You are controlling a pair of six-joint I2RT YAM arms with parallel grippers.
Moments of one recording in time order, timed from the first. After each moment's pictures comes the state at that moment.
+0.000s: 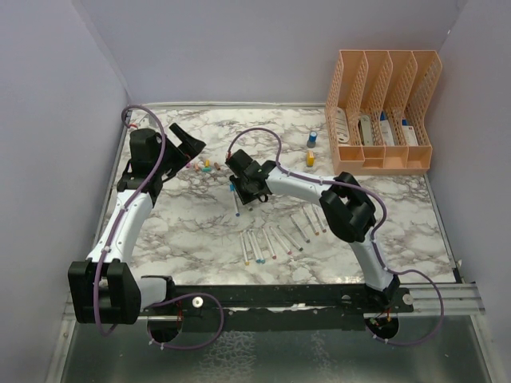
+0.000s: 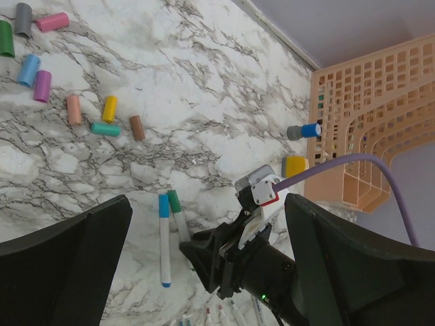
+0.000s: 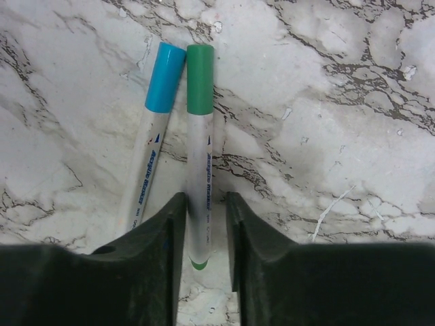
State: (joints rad) left arm -0.03 1.22 0.95 -0.17 0.25 -0.76; right arm 0.88 2.21 1.70 -0.53 0.15 0.28
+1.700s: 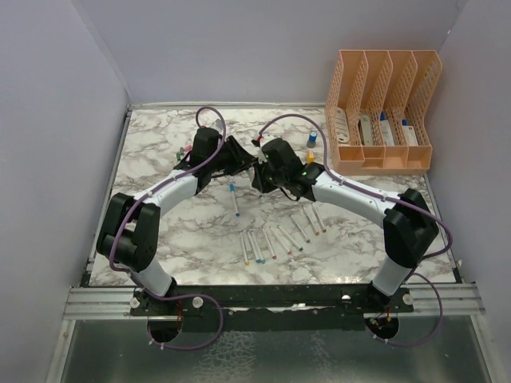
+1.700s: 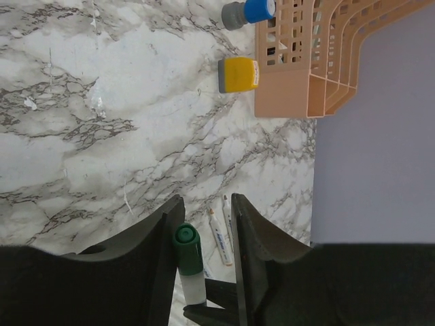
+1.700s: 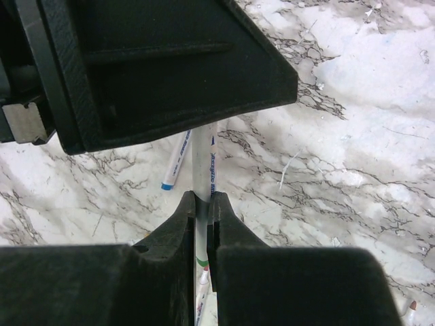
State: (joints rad) left arm -0.37 1.62 1.02 0.11 0.37 -0.94; right arm 0.81 1.72 1.30 -0.26 0.04 0.28
